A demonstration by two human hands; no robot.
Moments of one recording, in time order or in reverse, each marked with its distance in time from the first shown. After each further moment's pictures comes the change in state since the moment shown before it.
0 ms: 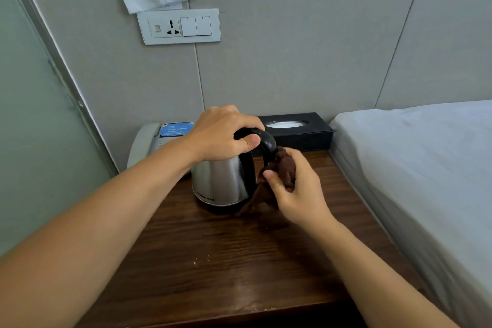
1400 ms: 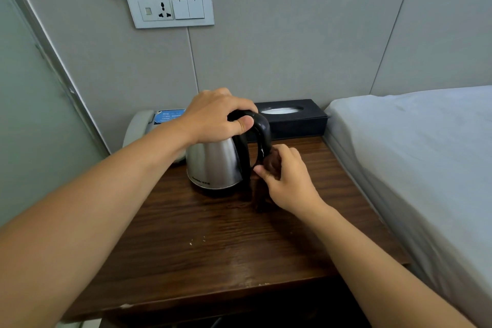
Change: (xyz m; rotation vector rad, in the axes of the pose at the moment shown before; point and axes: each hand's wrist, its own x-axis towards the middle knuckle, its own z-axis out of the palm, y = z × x) left_hand 0.004 -0.006 0.005 0.017 0.008 -0.023; right_hand -0.005 0.006 0.008 -0.200 -0.102 0.134
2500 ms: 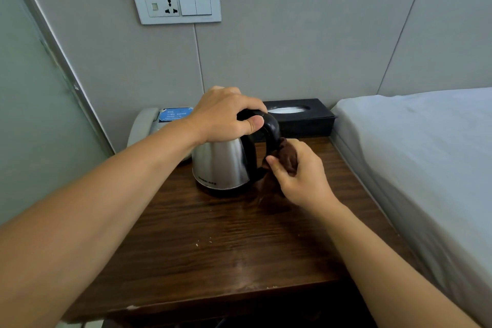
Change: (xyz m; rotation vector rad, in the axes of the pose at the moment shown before) left_hand 0.002 0.001 0.000 -0.001 0.048 0.034; right_hand 0.007 0.007 -0.010 0.030 0.094 -0.150
